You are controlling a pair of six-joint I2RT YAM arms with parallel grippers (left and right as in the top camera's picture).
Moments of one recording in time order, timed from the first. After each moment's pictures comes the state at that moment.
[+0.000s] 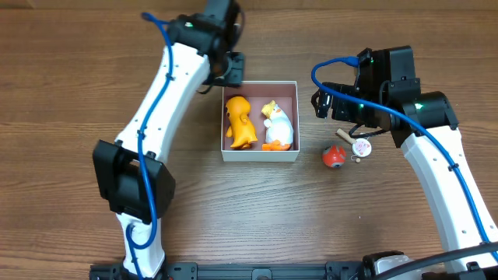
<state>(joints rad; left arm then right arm) -0.38 2.06 2.05 -1.22 0.05 -0.27 0.18 1.44 1.36 -0.94 -0.24 0.30</state>
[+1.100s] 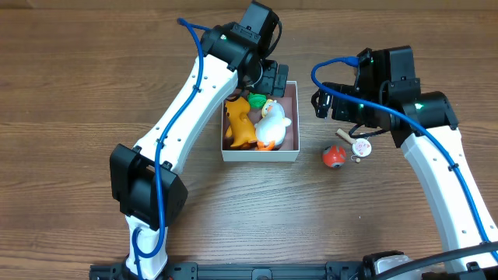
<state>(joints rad) -0.51 2.06 2.05 -1.17 0.06 -0.34 0.18 1.44 1.36 -0.94 -0.24 0.31</state>
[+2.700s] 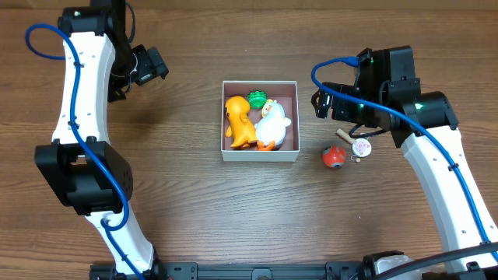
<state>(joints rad) 0.07 2.06 2.05 -1.43 0.06 -0.47 0.18 1.44 1.36 -0.94 -0.24 0.31</state>
